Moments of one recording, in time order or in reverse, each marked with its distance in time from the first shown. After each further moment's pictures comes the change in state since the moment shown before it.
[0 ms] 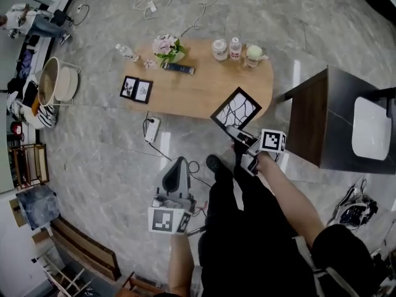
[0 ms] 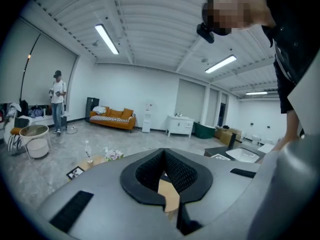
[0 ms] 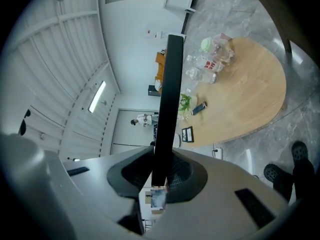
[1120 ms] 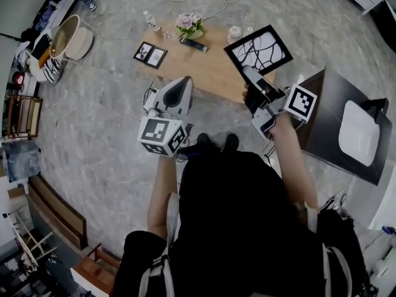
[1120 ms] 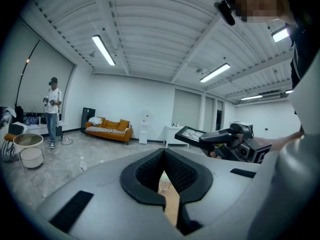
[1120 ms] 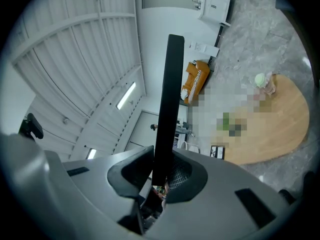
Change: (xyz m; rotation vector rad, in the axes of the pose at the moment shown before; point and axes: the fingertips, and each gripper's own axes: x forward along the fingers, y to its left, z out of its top) left arm -0.009 -0.016 0.074 0.043 -0.128 -0.040; right arm -0.045 0.243 0.028 -0.194 -0.075 0.110
